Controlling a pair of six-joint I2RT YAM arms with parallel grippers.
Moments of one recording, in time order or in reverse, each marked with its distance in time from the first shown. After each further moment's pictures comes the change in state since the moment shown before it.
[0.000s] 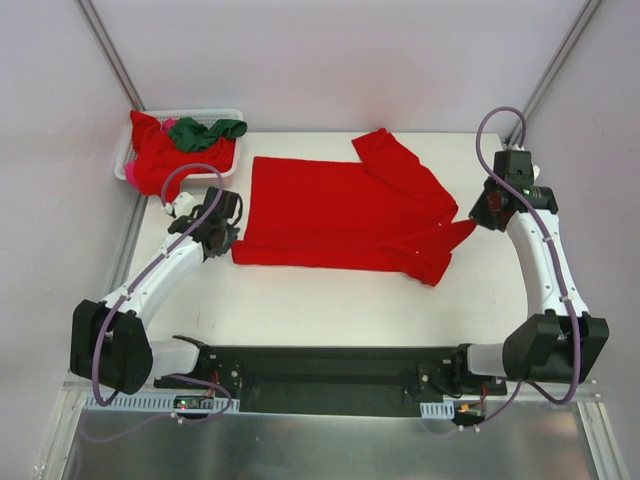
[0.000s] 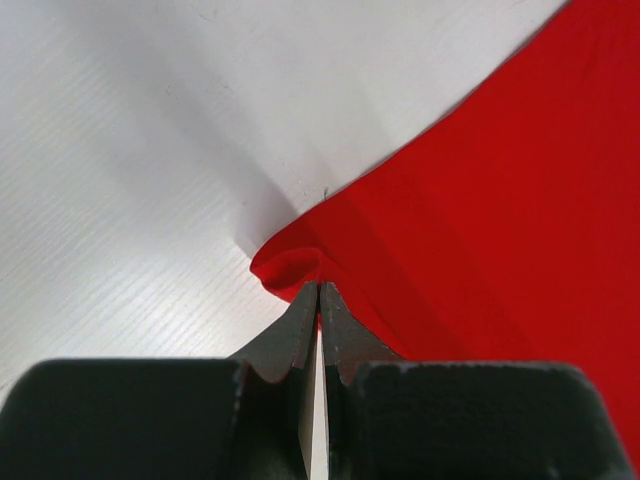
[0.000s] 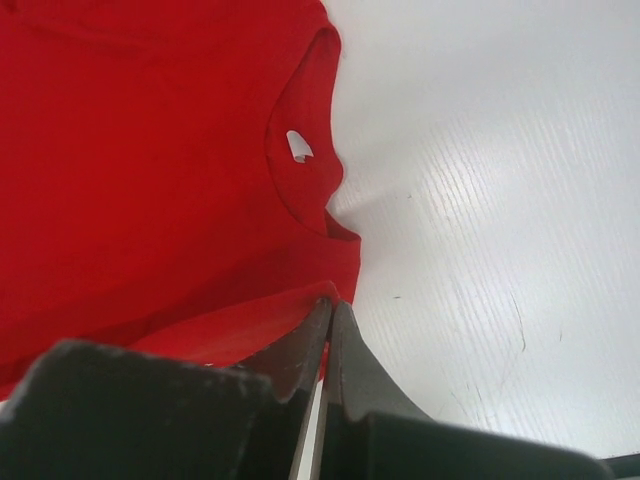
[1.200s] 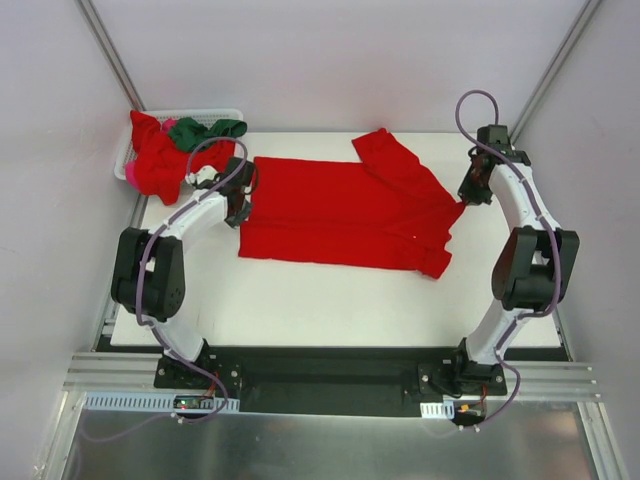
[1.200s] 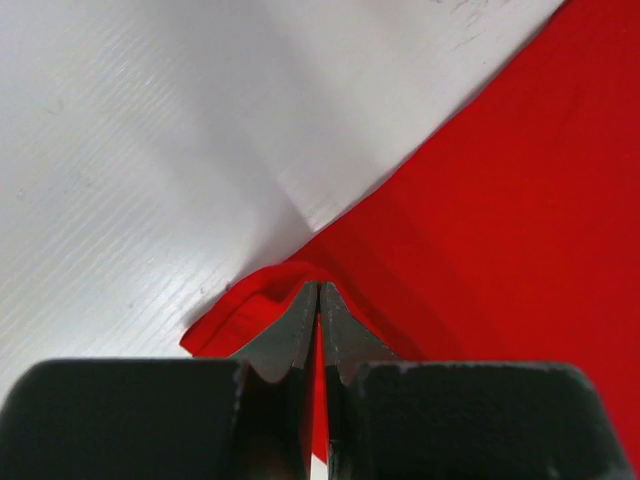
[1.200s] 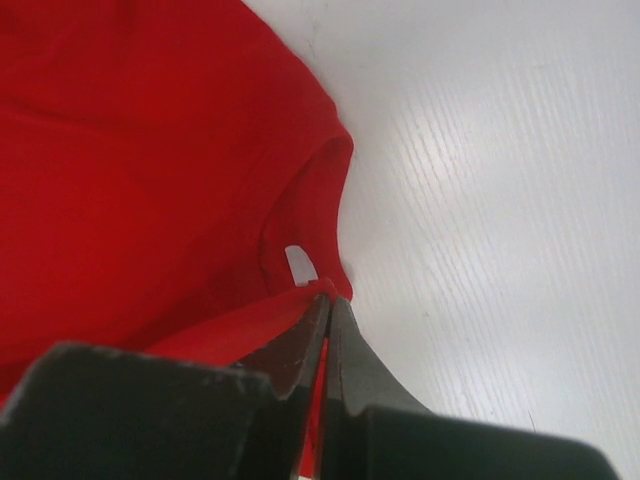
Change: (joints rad) left arm 0.031 0.424 0.279 0.074 0.014 0.096; right arm -0.013 0.452 0.260 0.079 -0.012 -0.068
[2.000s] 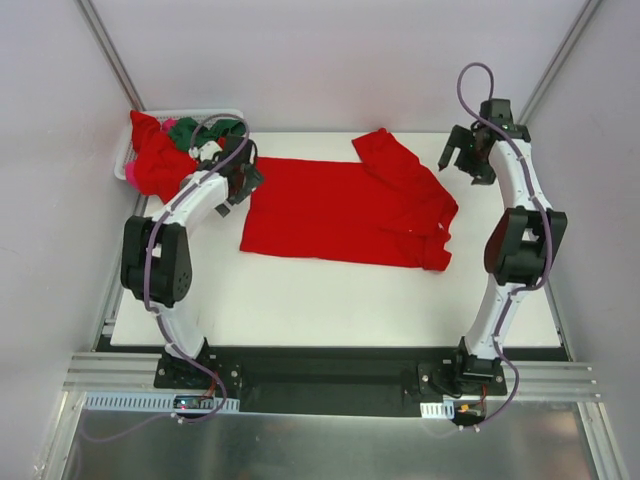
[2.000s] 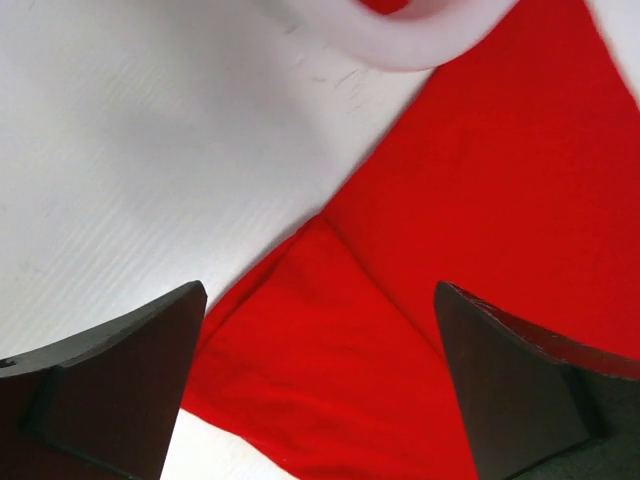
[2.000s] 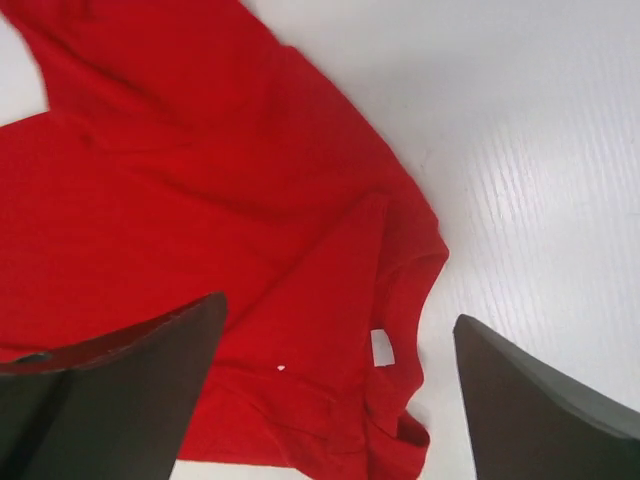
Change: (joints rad) left arm 0.023 0.130 0.217 -0.005 0.034 0.129; right arm -0.012 0.253 0.369 -0.071 -0.179 -0.071
